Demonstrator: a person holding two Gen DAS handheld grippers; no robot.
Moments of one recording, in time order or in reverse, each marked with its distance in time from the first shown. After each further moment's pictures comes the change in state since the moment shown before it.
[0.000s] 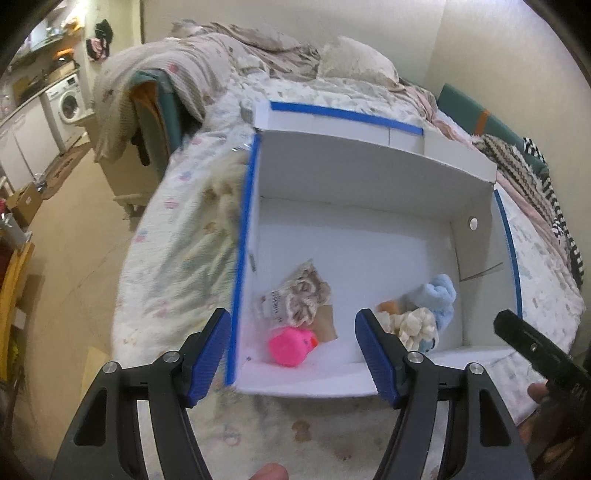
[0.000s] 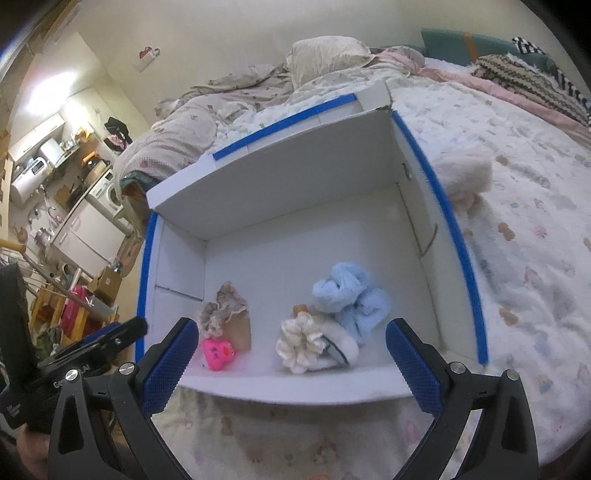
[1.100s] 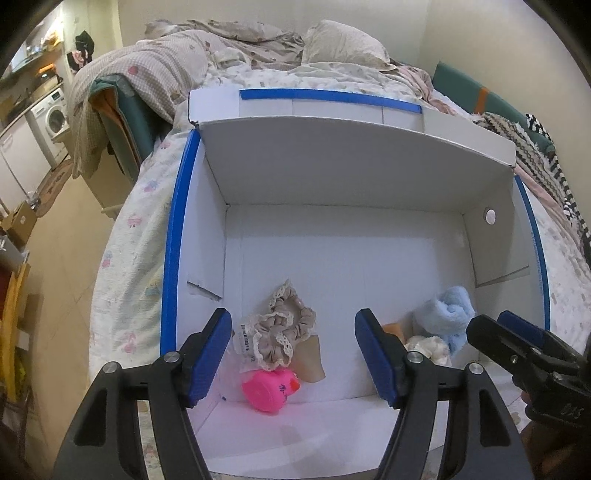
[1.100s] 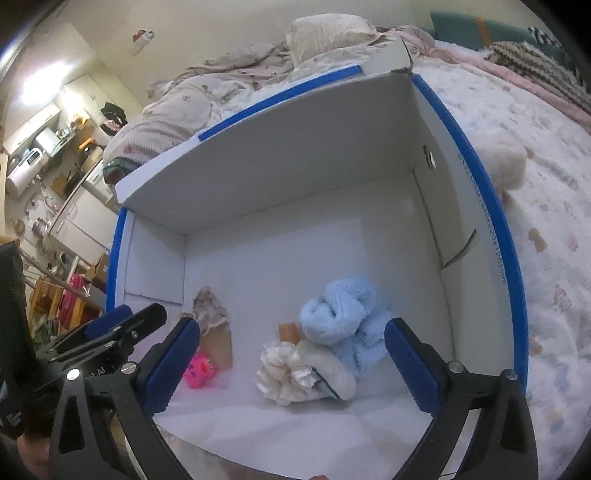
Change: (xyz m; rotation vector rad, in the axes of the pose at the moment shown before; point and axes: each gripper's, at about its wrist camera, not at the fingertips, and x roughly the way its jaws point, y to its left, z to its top) left arm 0.064 -0.035 0.024 0.075 0.035 0.023; right arm 0.062 -0.010 0.024 -0.011 0.083 0.009
